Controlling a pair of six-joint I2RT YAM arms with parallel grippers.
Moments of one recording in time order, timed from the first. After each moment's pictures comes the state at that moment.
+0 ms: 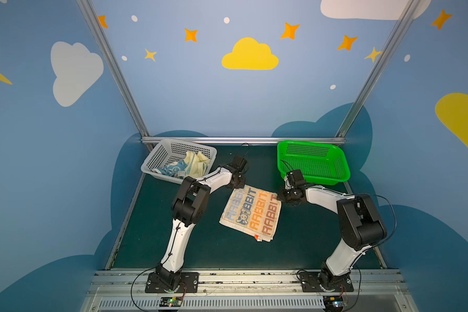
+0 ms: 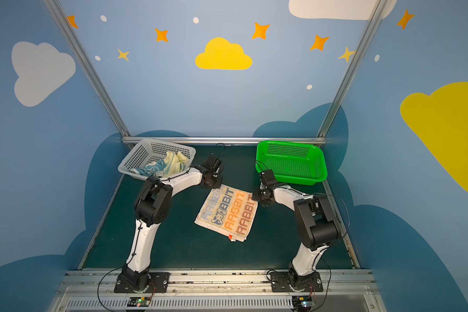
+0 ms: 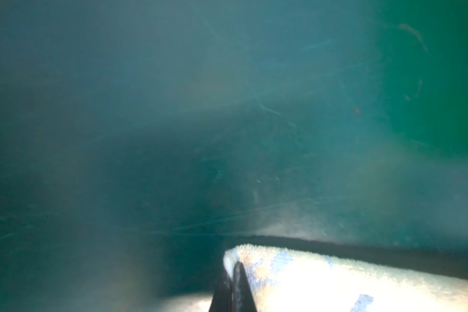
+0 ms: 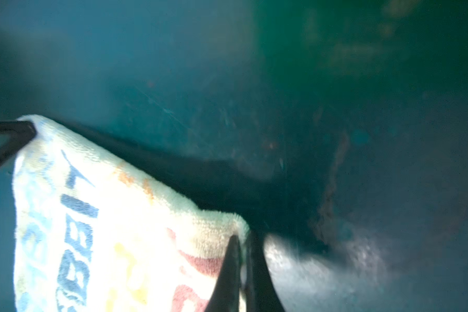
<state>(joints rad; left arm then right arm) -0.51 2.24 1.71 -0.57 -0.06 -0.33 0.35 1.74 0.99 -0.30 -0.14 0.48</state>
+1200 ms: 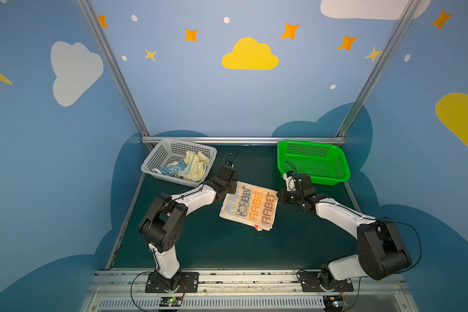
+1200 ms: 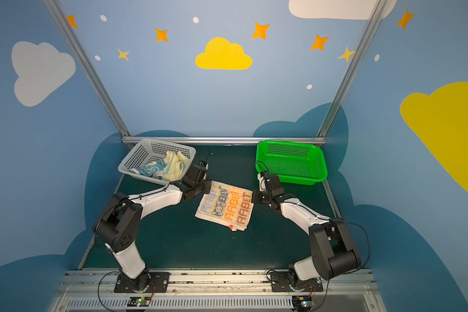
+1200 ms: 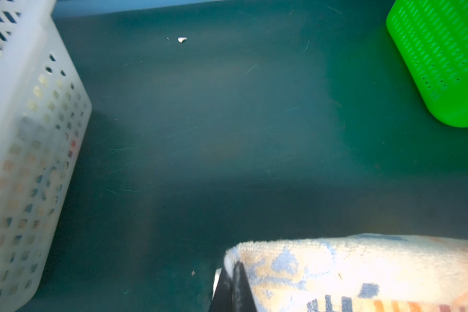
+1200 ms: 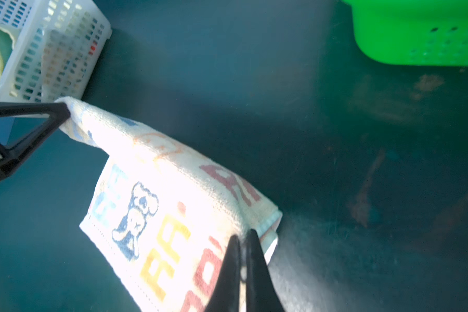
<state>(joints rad) -0.54 1.76 1.09 -0.11 -0.20 -0.28 0.39 1.43 0.76 -0.14 -0.21 0.36</state>
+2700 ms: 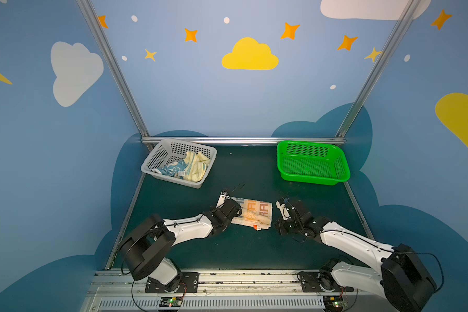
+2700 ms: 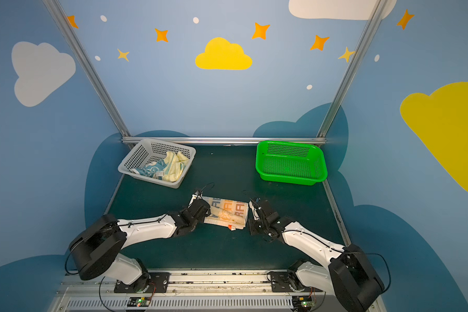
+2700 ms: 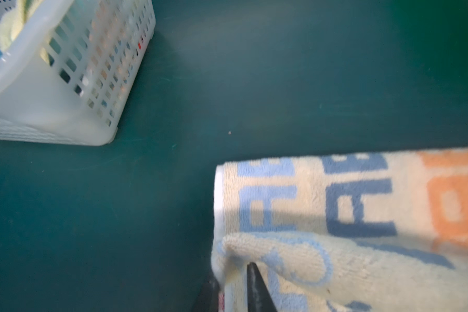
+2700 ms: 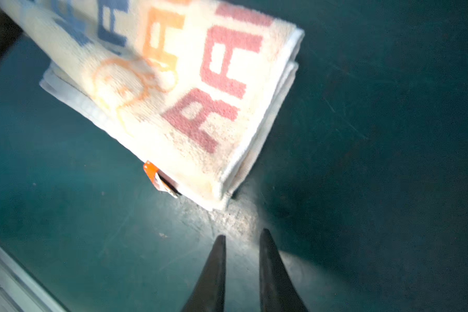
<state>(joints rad) -0.82 1.52 0.66 -0.09 -0.61 -0.46 0.67 1.16 0.54 -0.35 -0.12 0.39</state>
